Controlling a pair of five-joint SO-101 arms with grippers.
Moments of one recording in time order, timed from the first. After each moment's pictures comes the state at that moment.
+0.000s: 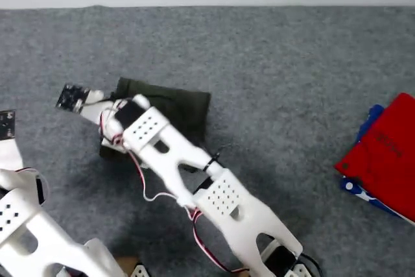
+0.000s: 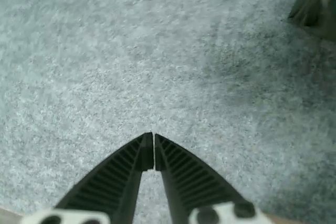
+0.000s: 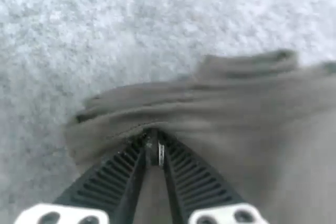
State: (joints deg) left arm -53.0 -43.6 41.1 87.4 -25.1; right arm -52.7 62.6 -63.3 72.2 23.5
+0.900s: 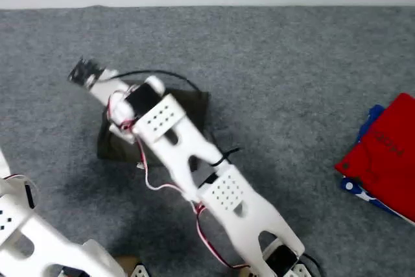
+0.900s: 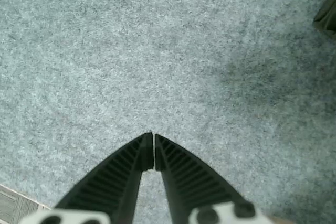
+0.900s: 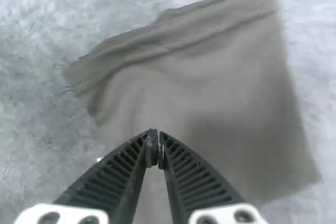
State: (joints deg) left arm -57.6 -43.6 41.1 86.5 -25.8; right arm -47.7 58.5 -84.7 100.7 13.9
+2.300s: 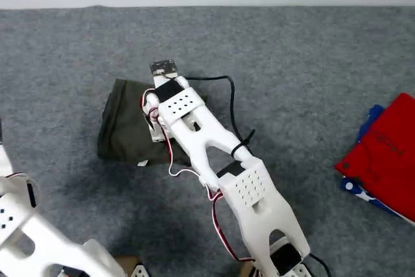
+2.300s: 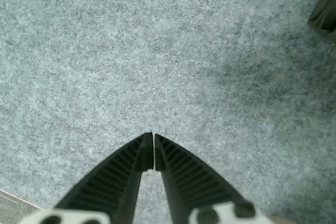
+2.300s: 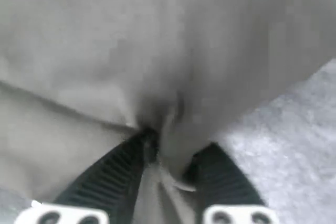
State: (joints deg) left arm -56.4 -43.6 41.1 86.5 -25.8; right arm -39.1 53.0 -44.0 88.7 -22.8
